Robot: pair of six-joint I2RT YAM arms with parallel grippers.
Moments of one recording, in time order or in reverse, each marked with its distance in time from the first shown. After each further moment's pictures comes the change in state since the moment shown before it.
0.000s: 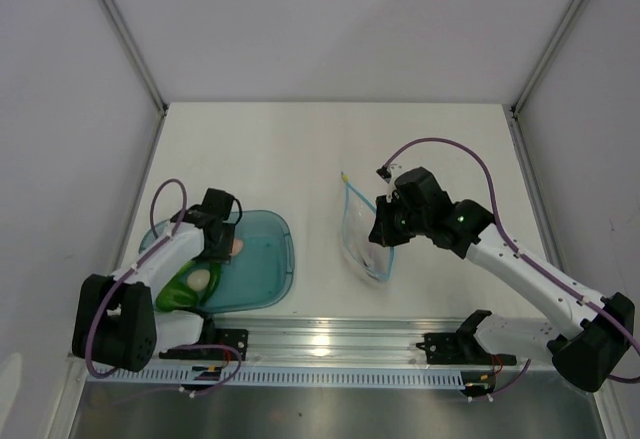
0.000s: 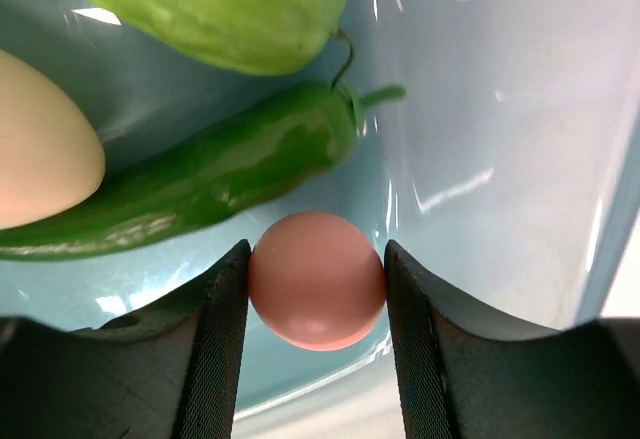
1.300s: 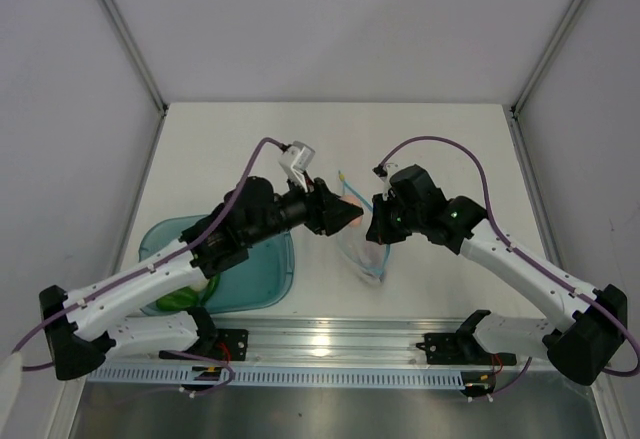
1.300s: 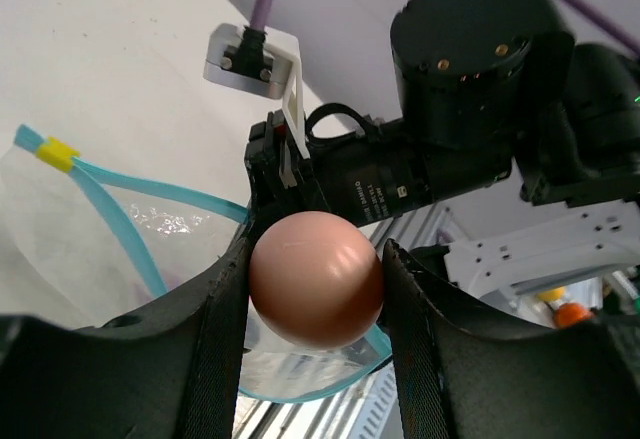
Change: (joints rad) left arm -0.755 -0.230 0.320 0.703 0.402 1.127; right arm 0.000 0.044 0.014 0.012 0.001 0.012
